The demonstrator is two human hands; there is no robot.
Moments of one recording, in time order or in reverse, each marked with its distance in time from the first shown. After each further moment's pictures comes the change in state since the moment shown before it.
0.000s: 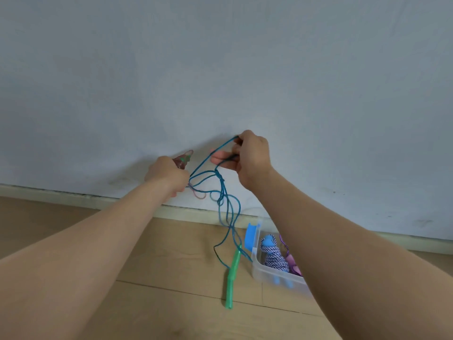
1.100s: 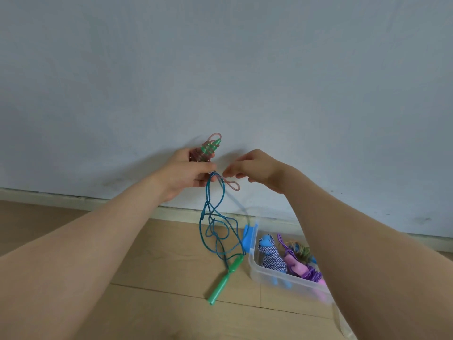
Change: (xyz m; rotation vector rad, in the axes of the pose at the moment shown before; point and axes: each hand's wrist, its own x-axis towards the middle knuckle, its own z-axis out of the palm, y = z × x) left_hand -0.030 0.032 0.011 -0.515 -0.527 0.246; right_hand 0.035 0.000 -0.067 -1.027 -0.373 0.056
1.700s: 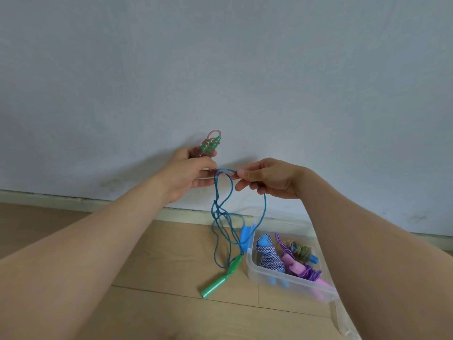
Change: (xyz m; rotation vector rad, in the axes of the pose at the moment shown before) left_hand 0.003 0.002 0.014 -0.117 0.041 -0.023; right_hand -0.018 0.029 -0.023 0.269 -0.210 0.100
